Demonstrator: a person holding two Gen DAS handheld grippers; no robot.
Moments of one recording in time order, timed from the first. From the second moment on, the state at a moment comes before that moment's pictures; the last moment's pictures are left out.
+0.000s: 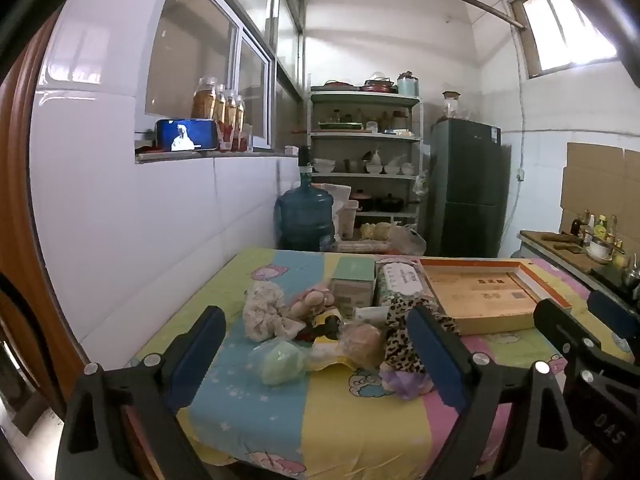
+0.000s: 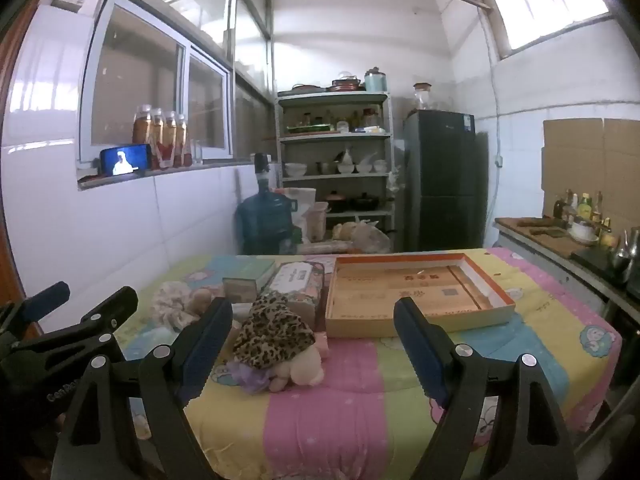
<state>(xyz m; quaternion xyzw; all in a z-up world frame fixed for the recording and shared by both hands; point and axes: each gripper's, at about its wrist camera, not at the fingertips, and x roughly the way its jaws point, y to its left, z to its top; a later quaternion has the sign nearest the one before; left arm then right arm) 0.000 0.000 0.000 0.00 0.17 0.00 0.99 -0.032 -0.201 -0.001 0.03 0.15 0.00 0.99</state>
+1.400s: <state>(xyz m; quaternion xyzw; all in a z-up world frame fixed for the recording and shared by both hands) 0.005 -0.004 -0.007 0.00 0.17 0.00 0.98 -0.034 -0.192 -0.003 0.03 0.16 0.02 0.99</state>
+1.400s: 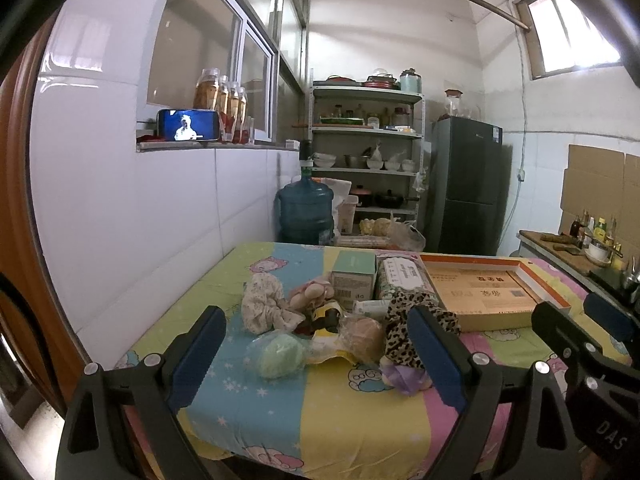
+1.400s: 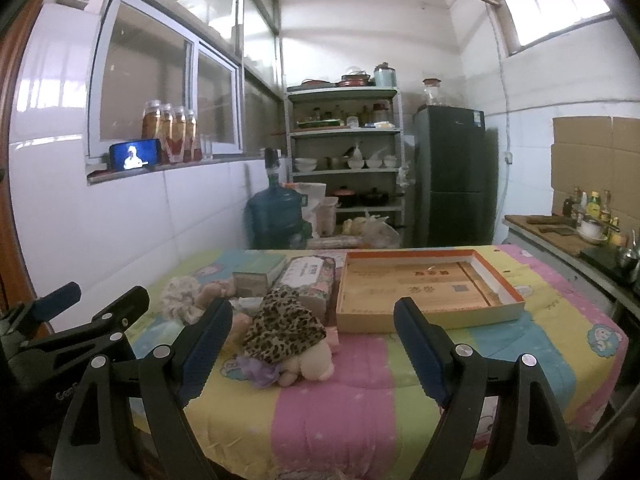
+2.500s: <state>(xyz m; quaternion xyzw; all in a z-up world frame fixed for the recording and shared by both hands) 0.070 0.077 -0.071 -0.05 0.22 -0.06 0.97 0.017 -0.185 -0.055 0.02 0.20 0.08 0.98</state>
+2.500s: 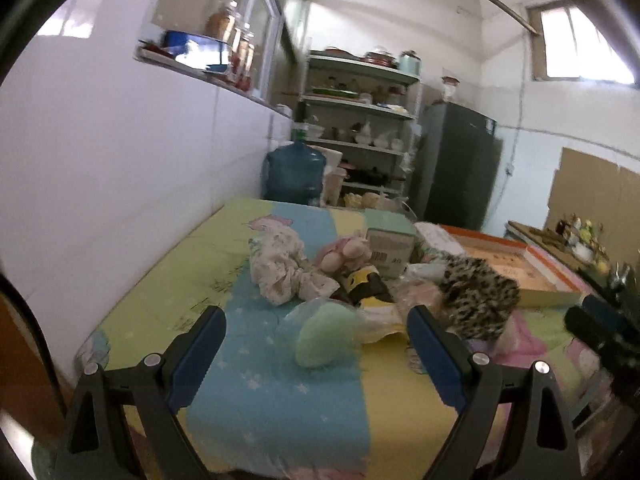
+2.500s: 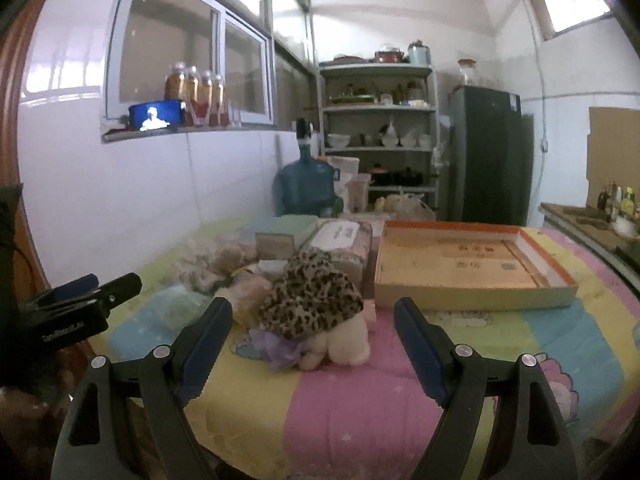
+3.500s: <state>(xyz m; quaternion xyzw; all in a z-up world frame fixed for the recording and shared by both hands) 0.121 0.070 -0.131 -0.02 0.28 -0.13 0.95 0.118 -0.196 -0.088 0.01 0.30 0.11 0.95</state>
